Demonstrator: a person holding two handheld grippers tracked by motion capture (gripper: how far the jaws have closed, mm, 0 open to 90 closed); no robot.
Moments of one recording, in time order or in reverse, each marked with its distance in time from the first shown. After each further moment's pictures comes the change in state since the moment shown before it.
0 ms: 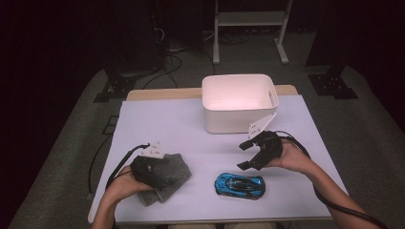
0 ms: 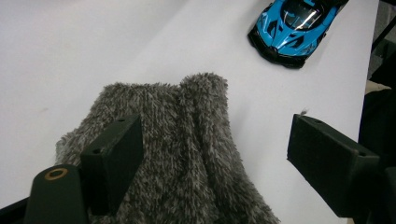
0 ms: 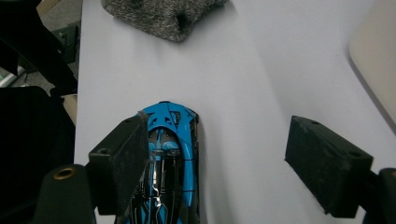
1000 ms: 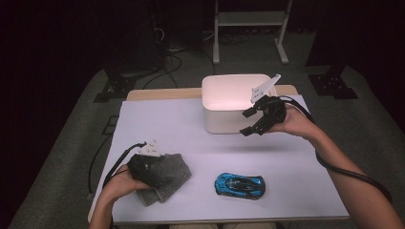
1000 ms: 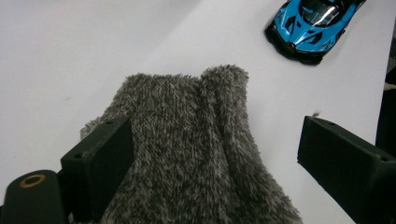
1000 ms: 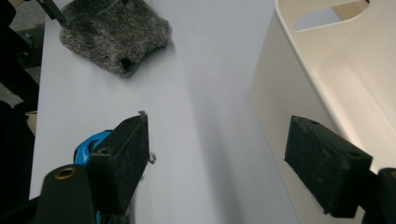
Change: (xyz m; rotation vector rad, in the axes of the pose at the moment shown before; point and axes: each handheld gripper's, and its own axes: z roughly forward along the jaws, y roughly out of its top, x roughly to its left) left arm 0.007 -0.004 -0.005 0.007 0.038 -0.009; right arm -0.052 0.055 -0.053 0.000 -0.093 -0.044
